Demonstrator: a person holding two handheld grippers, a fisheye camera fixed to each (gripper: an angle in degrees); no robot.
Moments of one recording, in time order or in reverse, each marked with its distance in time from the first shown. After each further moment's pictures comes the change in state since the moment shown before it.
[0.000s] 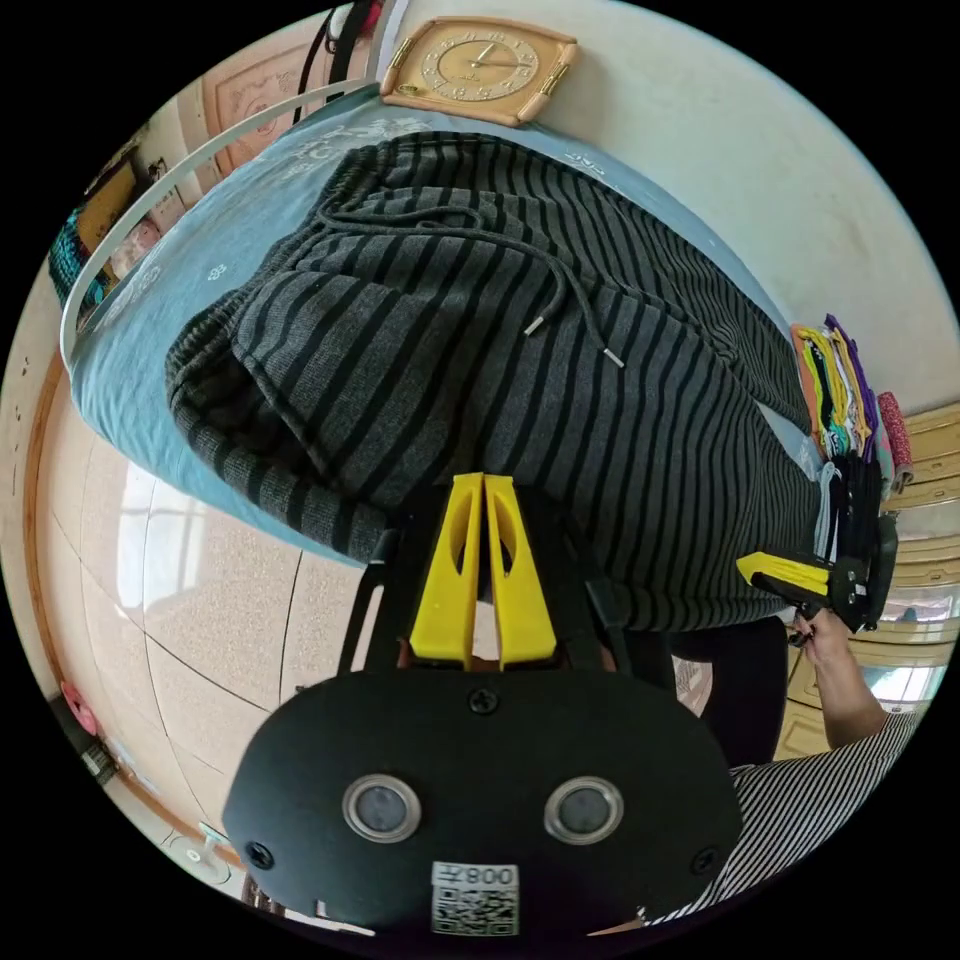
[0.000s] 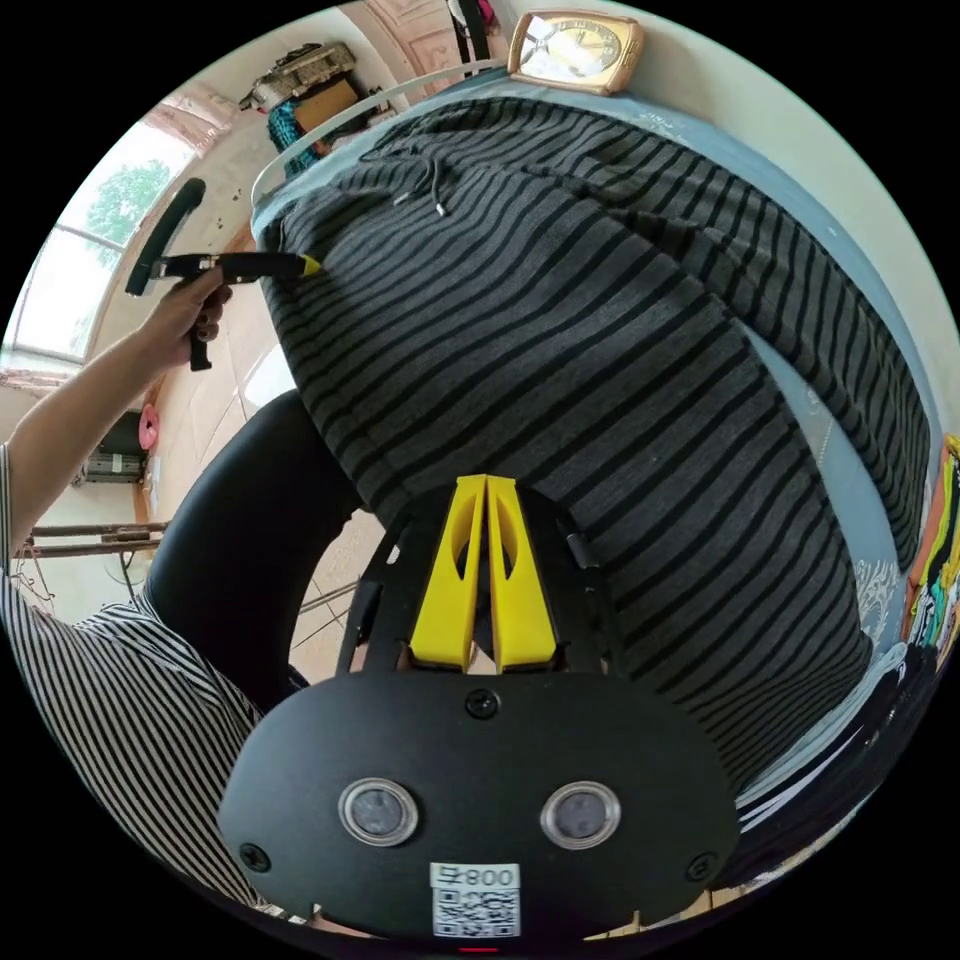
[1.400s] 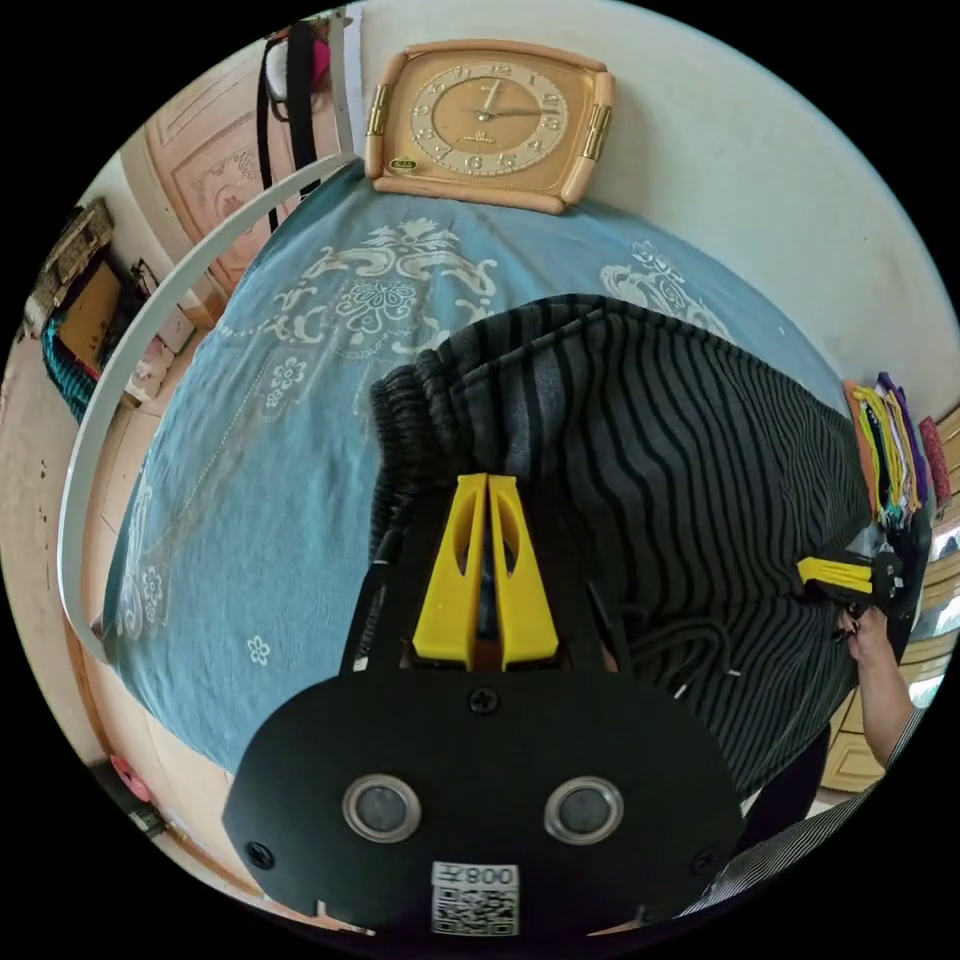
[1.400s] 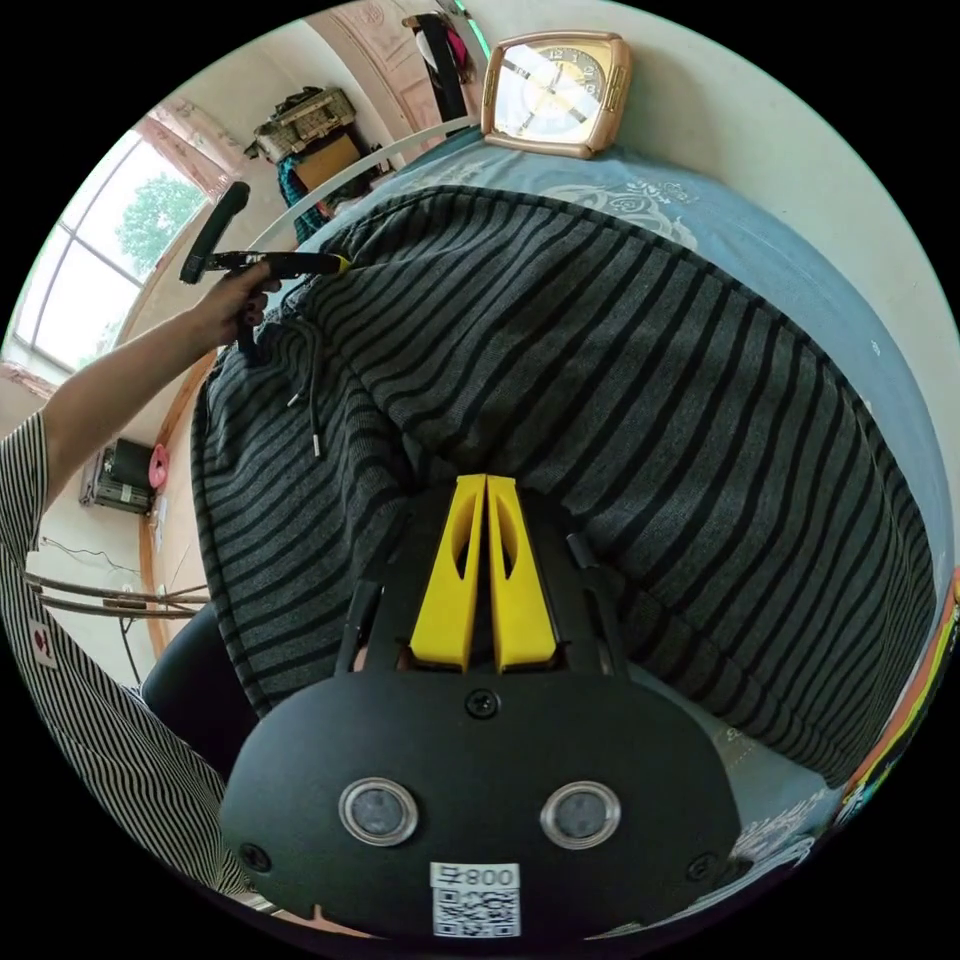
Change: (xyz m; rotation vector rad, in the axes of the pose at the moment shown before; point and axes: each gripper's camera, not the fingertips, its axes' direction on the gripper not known) left arm -0.097 -0.232 -0.083 0.155 -0.131 0.097; right arm 0.137 -0.159 0.016 0.172 -0.045 -0.044
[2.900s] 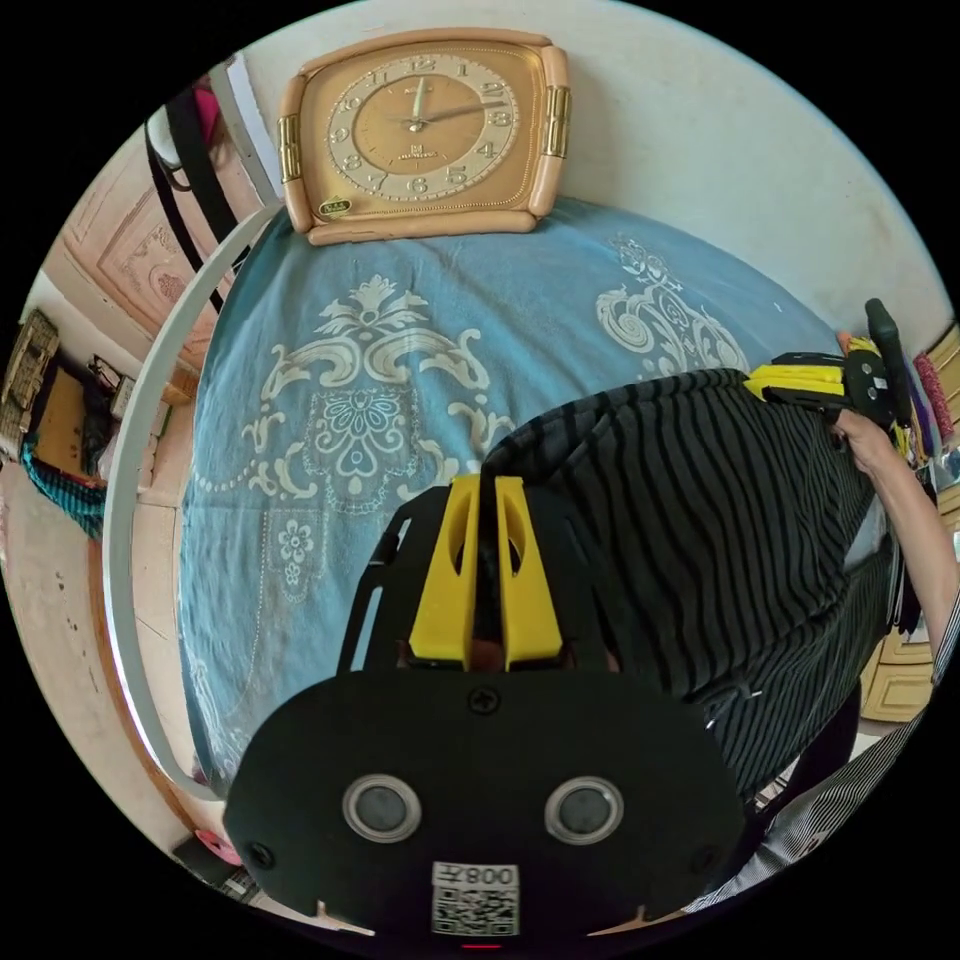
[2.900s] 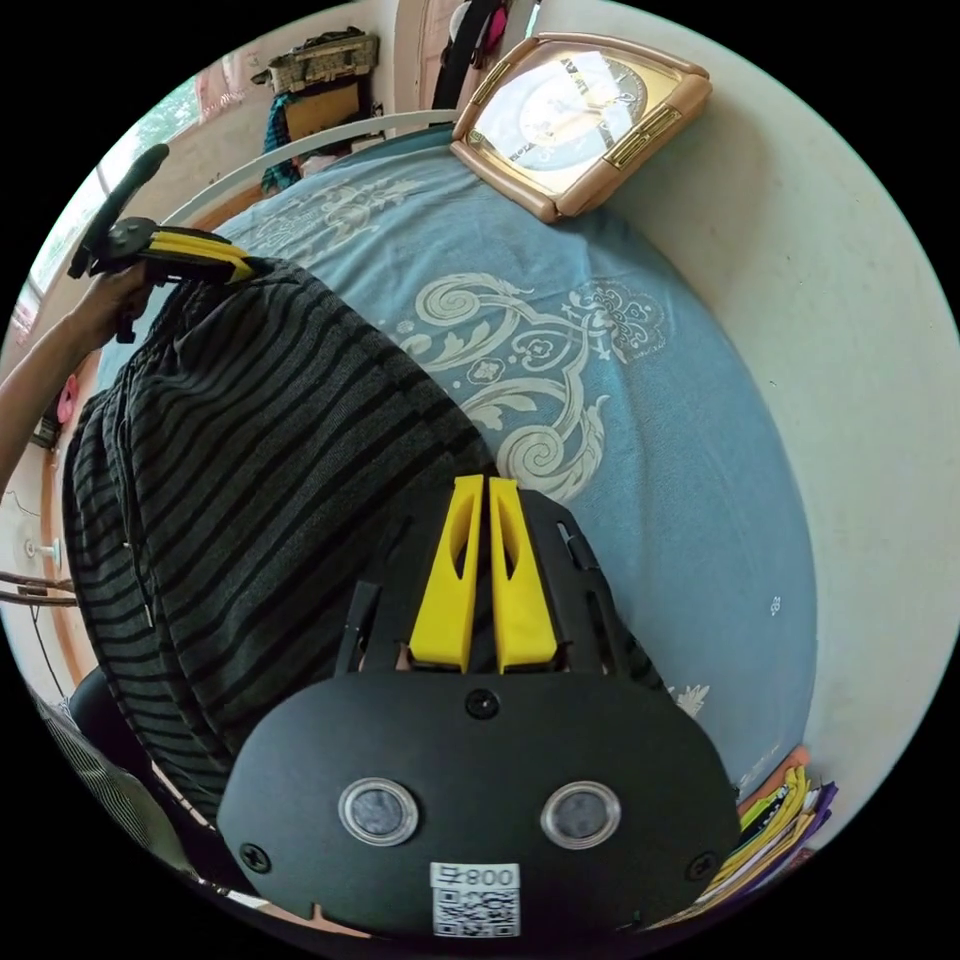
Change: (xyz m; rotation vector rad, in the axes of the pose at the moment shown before) left arm 0.011 -0.099 -0.037 -0.031 -0.027 0.215; right arm 0.006 -0.176 0.030 -0.045 0.316 -0.202
